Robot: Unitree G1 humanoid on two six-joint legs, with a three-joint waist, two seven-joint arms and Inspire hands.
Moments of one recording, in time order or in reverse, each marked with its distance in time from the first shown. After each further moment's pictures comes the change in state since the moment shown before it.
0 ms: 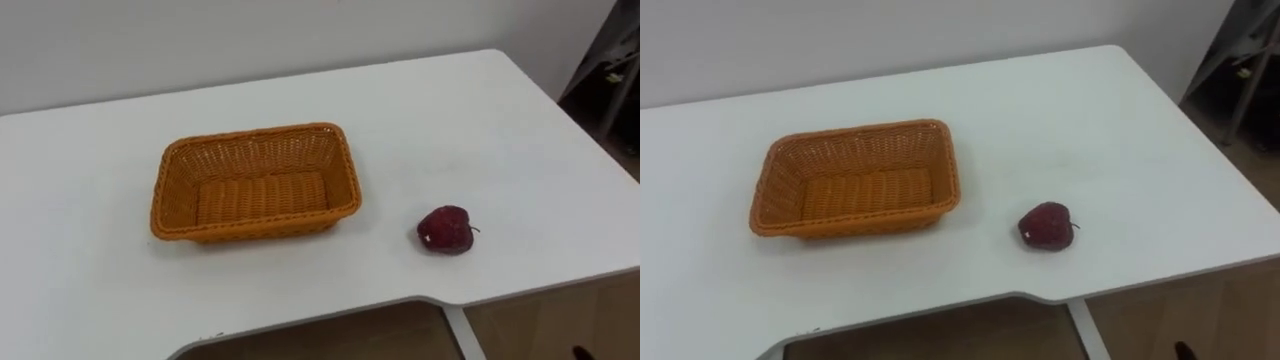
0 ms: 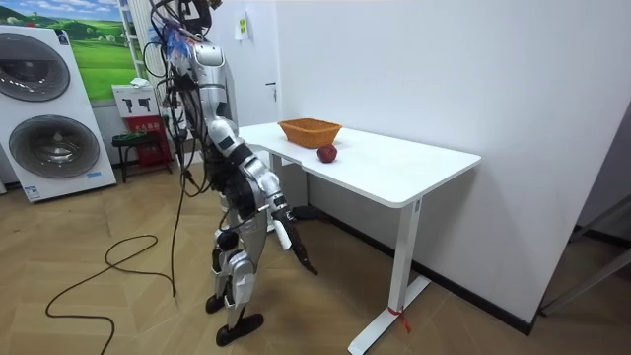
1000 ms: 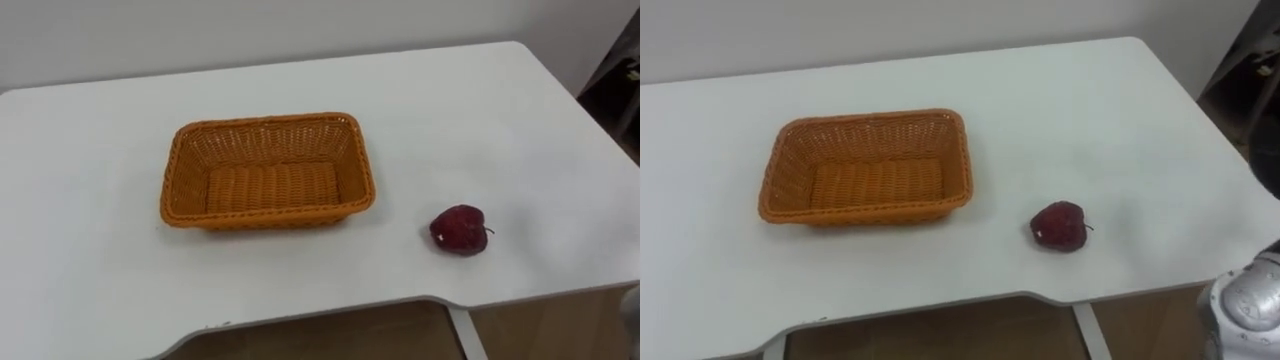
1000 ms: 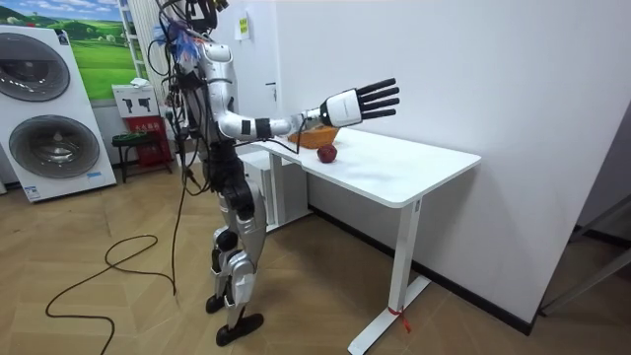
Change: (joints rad) left arm -0.011 0.018 -0.090 -0.004 0.044 -0.038 -0.007; right arm -0.021 -0.123 0.251 -0.858 -1.030 -0.113 -0.307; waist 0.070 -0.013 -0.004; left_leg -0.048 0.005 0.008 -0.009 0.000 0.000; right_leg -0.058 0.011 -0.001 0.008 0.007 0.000
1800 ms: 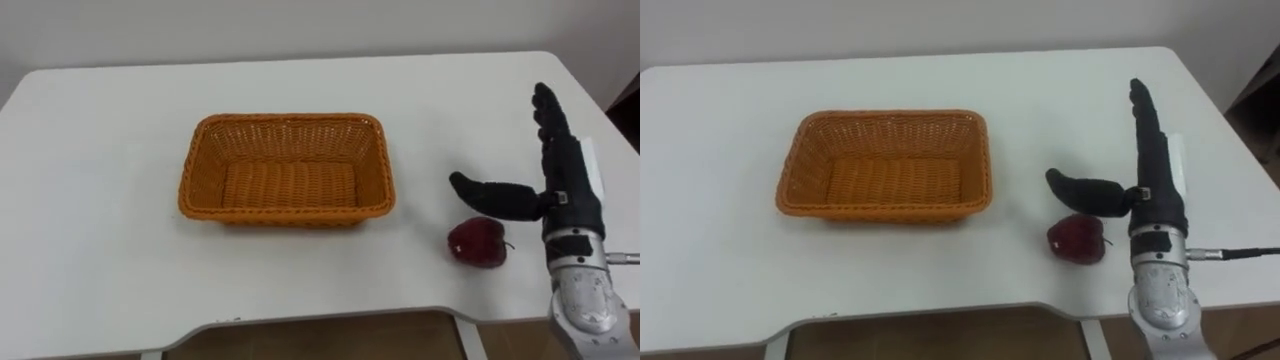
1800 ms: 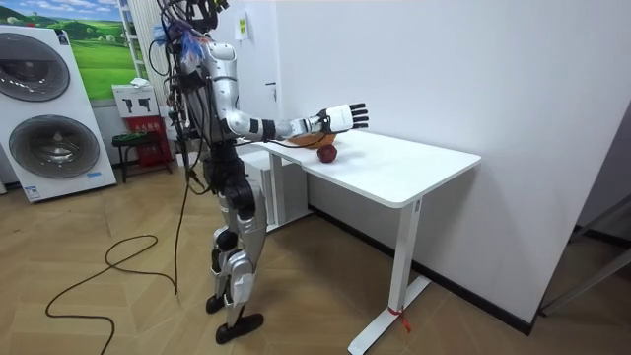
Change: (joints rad) left arm -0.019 0.026 -0.079 -0.009 -0.004 -0.011 -0.052; right arm 0.000 -0.016 0.276 0.067 -0.099 0.006 0.422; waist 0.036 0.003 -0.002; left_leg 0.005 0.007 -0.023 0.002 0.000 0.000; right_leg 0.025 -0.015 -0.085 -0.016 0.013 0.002
